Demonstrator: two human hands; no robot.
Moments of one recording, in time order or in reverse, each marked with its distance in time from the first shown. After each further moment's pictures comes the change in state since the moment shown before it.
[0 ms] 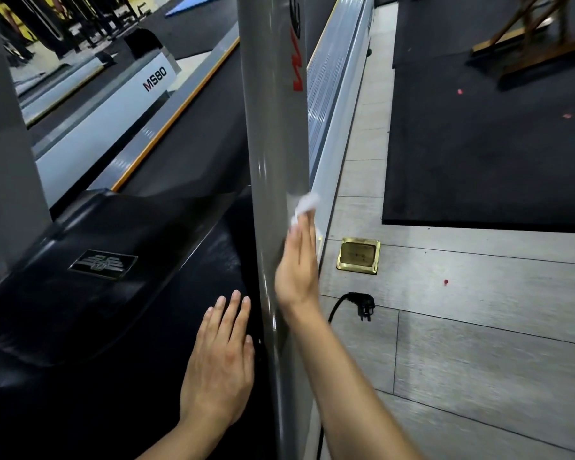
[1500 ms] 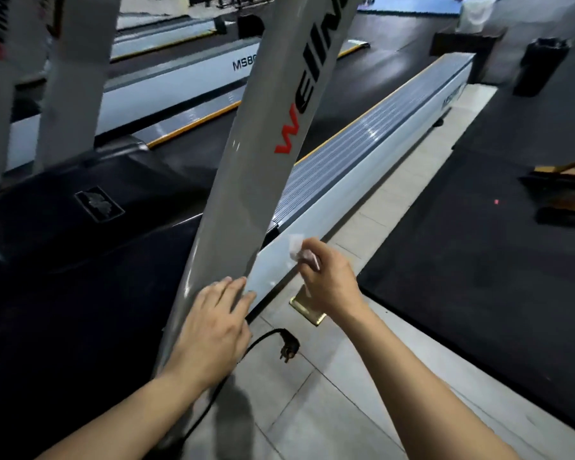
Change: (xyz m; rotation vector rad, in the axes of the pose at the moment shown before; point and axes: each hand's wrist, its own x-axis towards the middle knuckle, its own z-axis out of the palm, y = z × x) left_hand 0.089 0.185 -0.063 0.051 0.019 -0.197; right_hand 0.158 -0.072 -0.174 -0.771 -0.668 -0.179
